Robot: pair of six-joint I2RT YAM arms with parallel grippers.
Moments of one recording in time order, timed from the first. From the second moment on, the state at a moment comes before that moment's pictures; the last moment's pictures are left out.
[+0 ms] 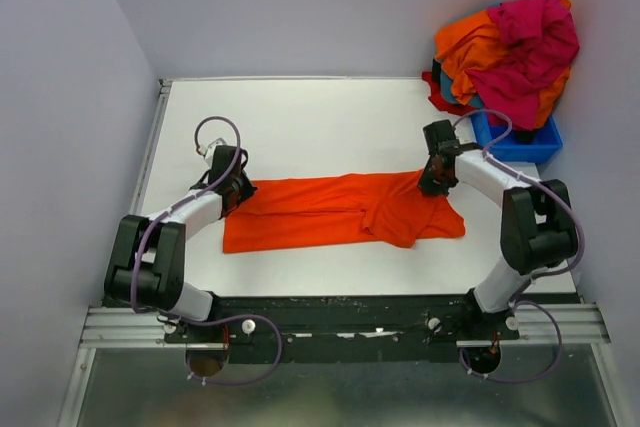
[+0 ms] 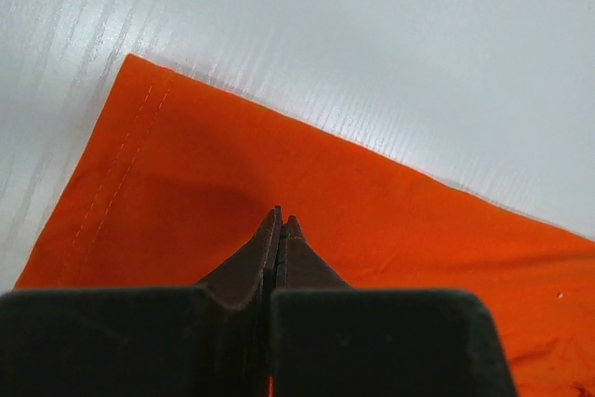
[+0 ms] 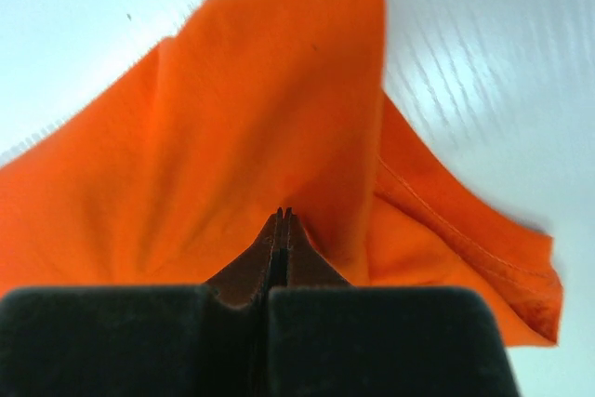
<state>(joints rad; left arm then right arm) -0.19 1.43 0.68 -0.05 -0.12 -0.71 0.22 1.64 1.04 -0.57 0.20 0.67</state>
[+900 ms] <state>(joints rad) -0.31 1.39 0.58 -0.10 -0.28 -1.03 0.15 2.13 1.66 -0.79 0.16 0.67</state>
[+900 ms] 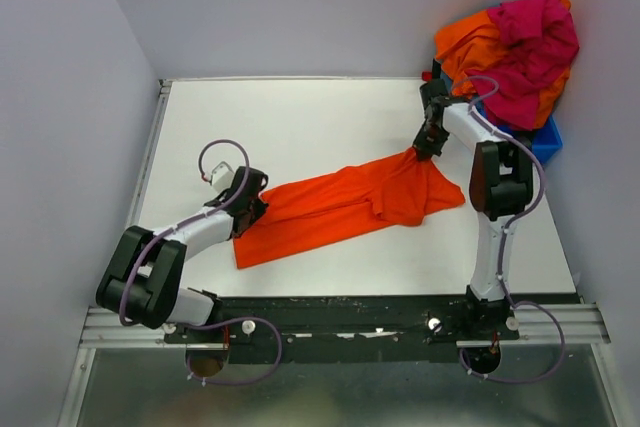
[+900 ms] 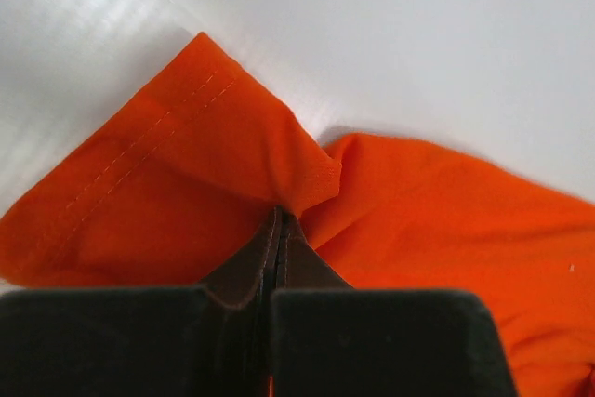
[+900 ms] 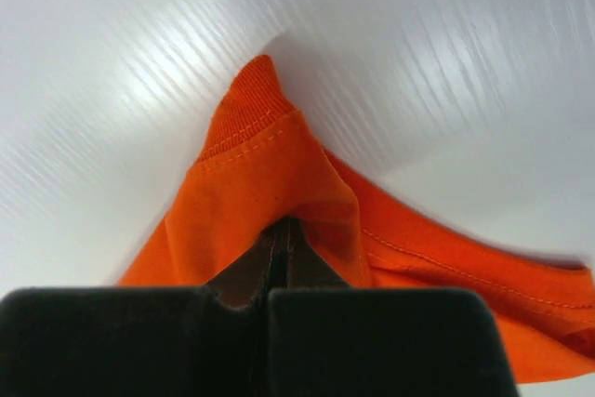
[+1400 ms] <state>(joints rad) -0.62 1.32 0.49 -0.08 -0.39 -1.23 0.27 2.50 2.30 -1.00 0.21 0.62</state>
